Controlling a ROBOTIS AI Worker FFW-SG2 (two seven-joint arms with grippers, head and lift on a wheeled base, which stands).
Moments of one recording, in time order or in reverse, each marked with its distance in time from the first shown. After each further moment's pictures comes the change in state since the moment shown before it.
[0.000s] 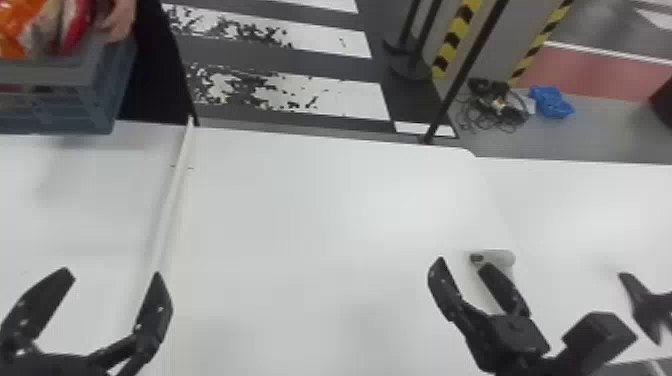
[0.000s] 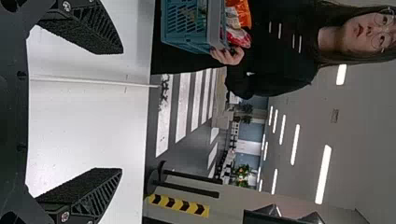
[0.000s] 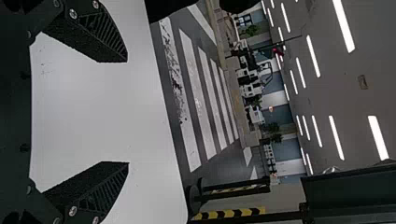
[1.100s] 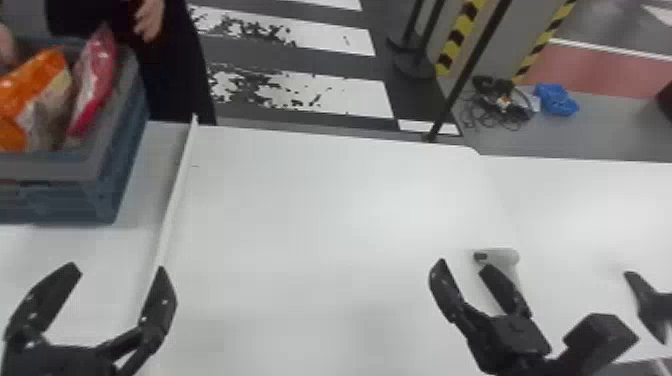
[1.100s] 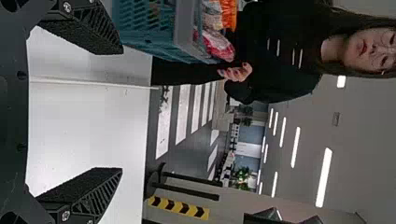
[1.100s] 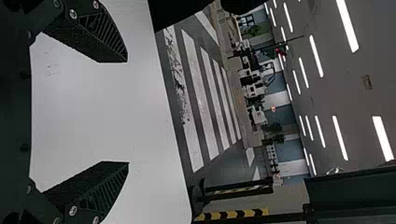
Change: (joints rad) left arm -0.017 0.000 -0.001 0.016 0.008 0.001 0.010; right arm 0.005 0.000 0.007 0.005 0.002 0.000 -0.001
